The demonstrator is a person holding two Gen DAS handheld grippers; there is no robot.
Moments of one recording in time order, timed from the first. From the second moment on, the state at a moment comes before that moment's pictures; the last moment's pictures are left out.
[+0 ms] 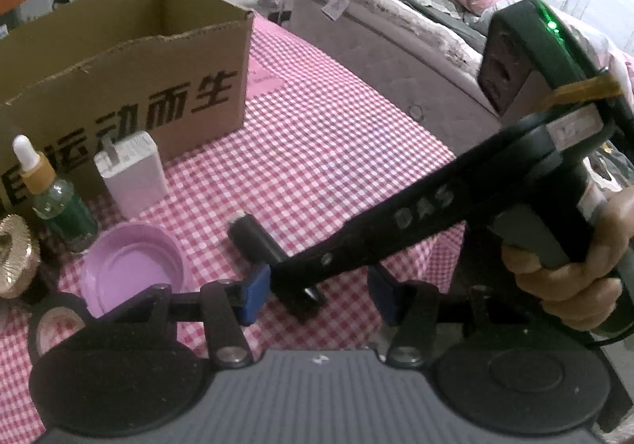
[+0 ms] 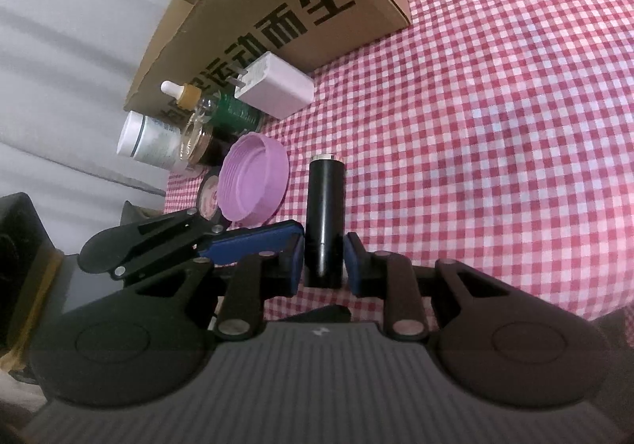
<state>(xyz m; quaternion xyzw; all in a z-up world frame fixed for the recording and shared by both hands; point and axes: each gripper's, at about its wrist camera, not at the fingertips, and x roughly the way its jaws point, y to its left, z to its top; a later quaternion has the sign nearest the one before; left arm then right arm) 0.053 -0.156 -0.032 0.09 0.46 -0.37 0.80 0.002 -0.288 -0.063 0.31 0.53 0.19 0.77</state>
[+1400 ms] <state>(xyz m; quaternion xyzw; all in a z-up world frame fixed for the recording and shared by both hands) 0.073 -0.139 -0.010 0.06 0.44 -0.32 0.84 0.015 -0.275 -0.038 0.30 0.46 0.17 0.82</state>
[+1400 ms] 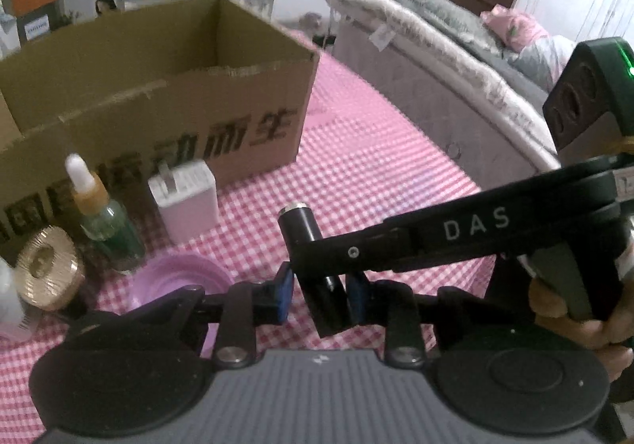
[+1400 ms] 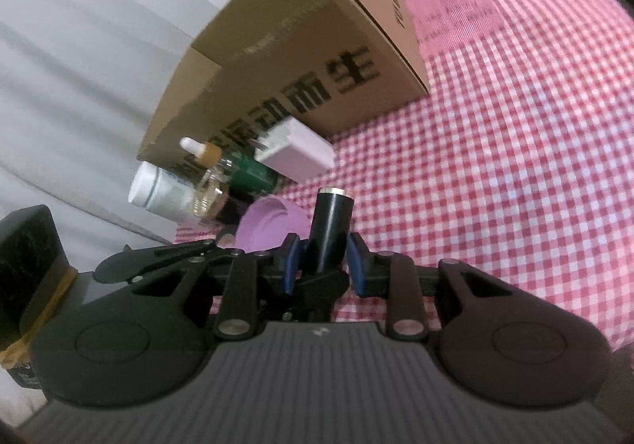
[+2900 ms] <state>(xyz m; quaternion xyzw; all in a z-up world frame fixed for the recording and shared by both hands) 0.255 -0.024 0.044 0.07 0.51 -0.15 0.84 0.287 -0.128 -0.021 0.27 0.57 0.26 0.73</state>
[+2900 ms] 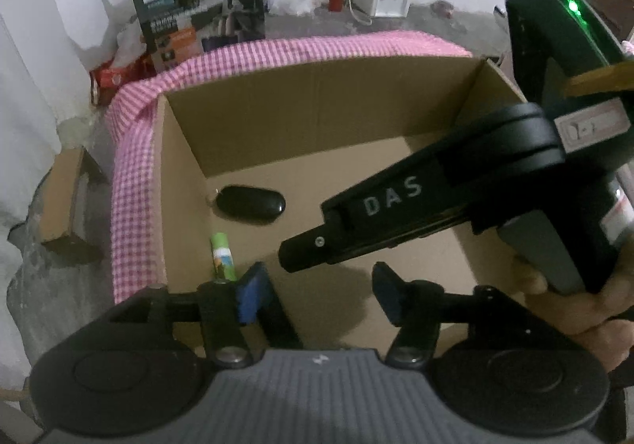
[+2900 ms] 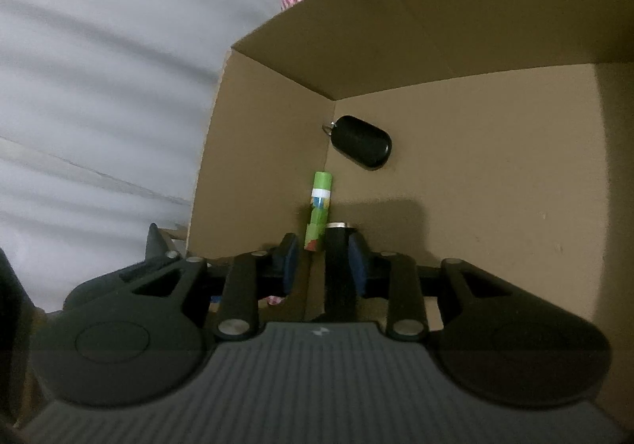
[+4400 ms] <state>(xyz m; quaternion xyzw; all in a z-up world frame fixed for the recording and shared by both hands) 0.016 -0.006 0.031 -0.02 0.40 -0.19 0.90 -0.073 -0.166 0.029 -0.08 0.27 0.04 0.96</state>
